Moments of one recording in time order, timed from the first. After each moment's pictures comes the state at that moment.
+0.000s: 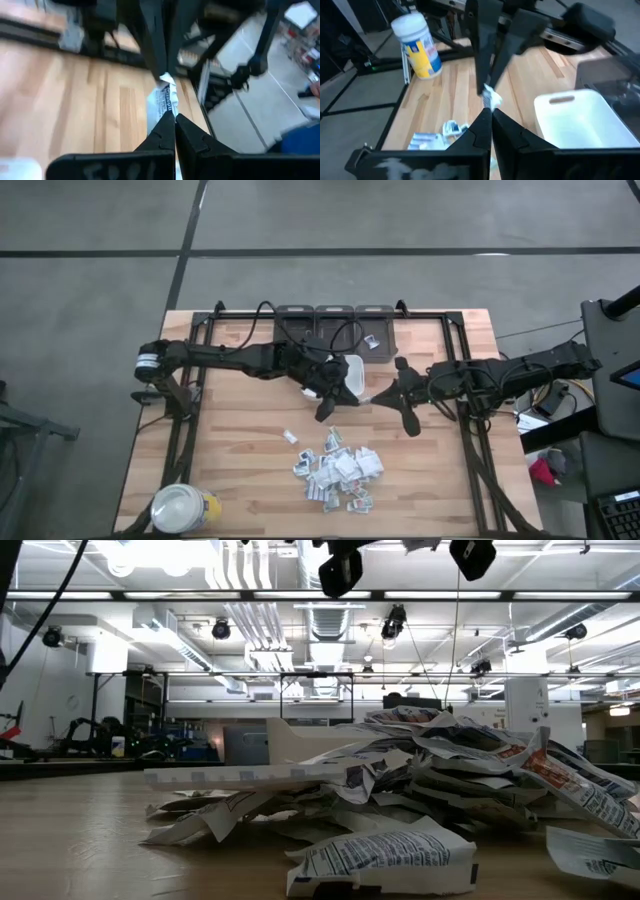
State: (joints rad) left arm 0.03 1.68 1.47 -0.17 0.41 -0.30; right arm 0.21 0.99 0.84 -0.22 0.12 0.28
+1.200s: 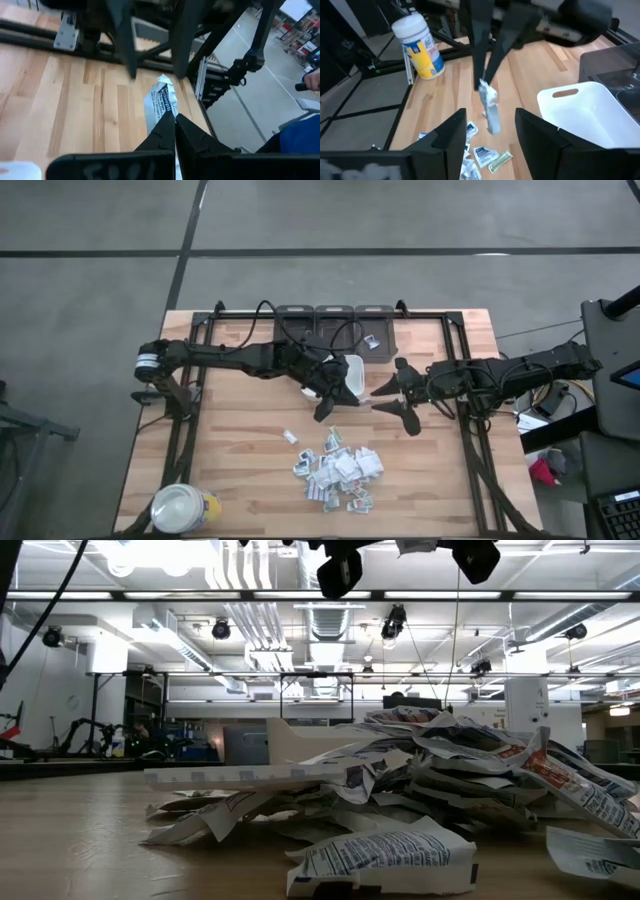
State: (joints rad) left arm 0.04 1.67 1.47 -0.15 0.43 -0.26; right arm 0.19 0.99 0.85 -0.23 0.10 0.33
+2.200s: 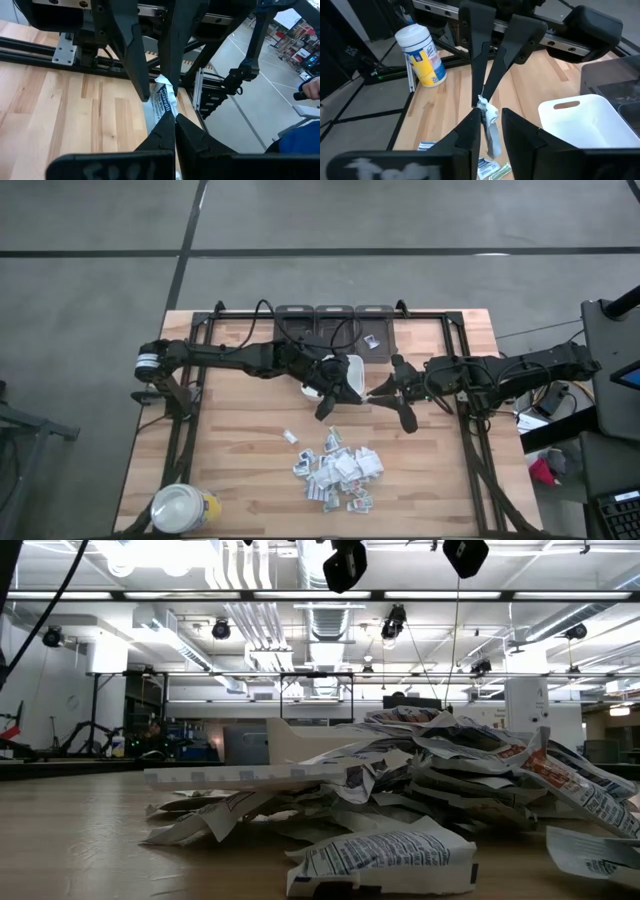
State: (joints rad) left arm 0.04 1.68 1.47 -0.10 0.43 -0.27; right arm 0.17 1.03 0.88 -0.20 0.07 0.31
